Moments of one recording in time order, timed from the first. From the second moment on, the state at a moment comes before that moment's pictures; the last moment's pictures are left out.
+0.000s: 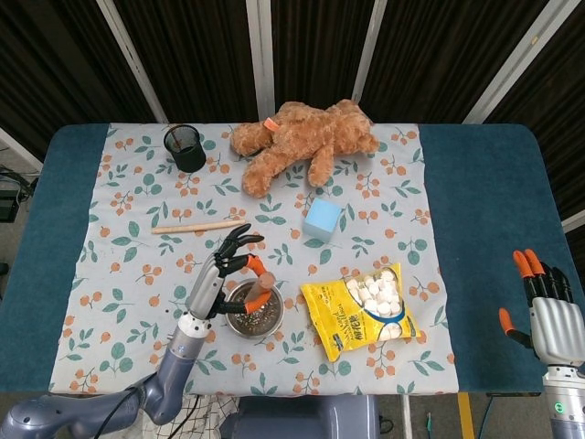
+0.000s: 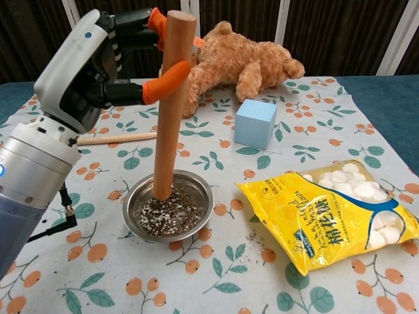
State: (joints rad) left arm -0.62 -2.00 -0.17 -1.12 1.70 1.61 -0.60; right arm 0.07 -1.14 0.10 -1.64 -1.40 1.46 -0.05
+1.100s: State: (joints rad) left arm -0.63 -2.17 -0.11 -0.73 1.71 1.66 -0.85; right arm 0.07 -1.14 0.11 -1.64 -1.39 1.46 -0.07
